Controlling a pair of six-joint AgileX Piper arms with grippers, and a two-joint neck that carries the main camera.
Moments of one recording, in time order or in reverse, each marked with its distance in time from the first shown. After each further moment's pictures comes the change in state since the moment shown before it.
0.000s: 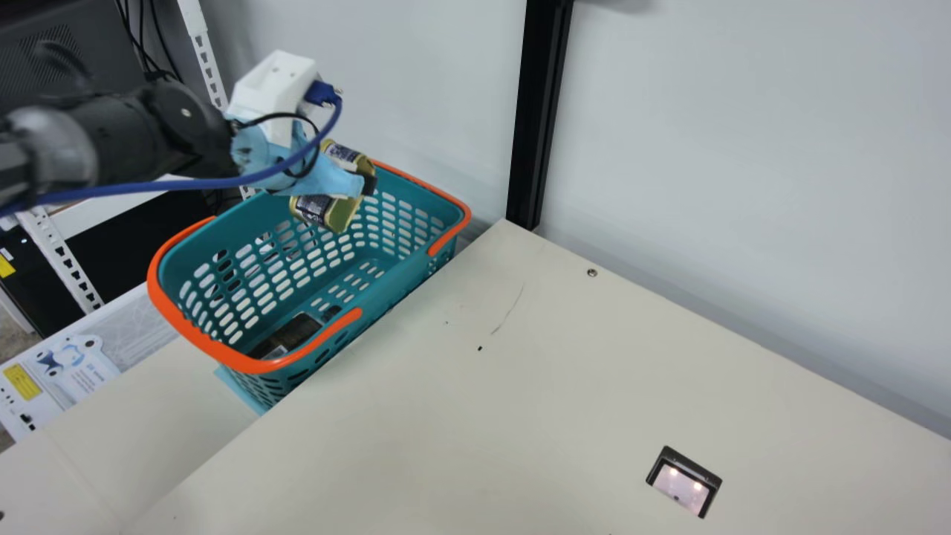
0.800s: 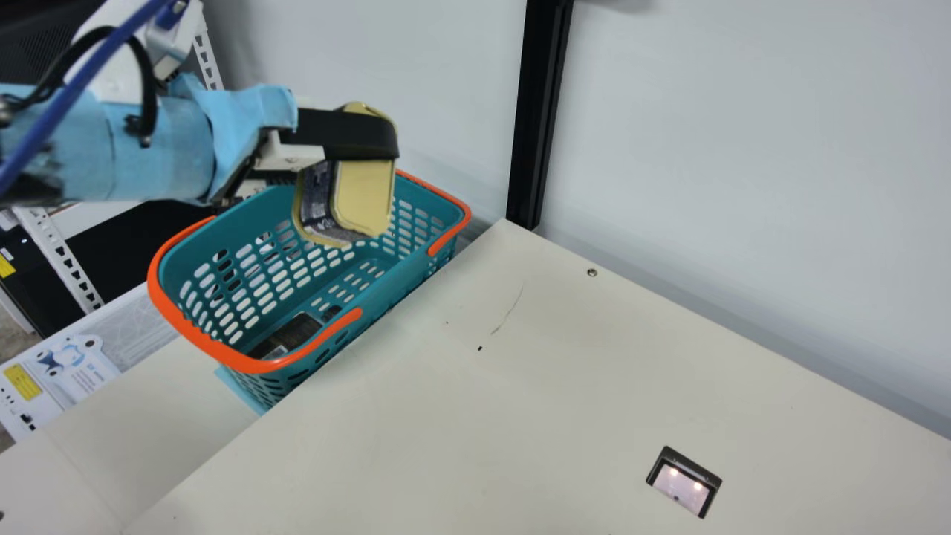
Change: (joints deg) left arm -0.3 -32.7 5.1 -15.4 25.7 -28.4; right arm 0.0 0.0 0.0 0.0 0.0 0.0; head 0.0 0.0
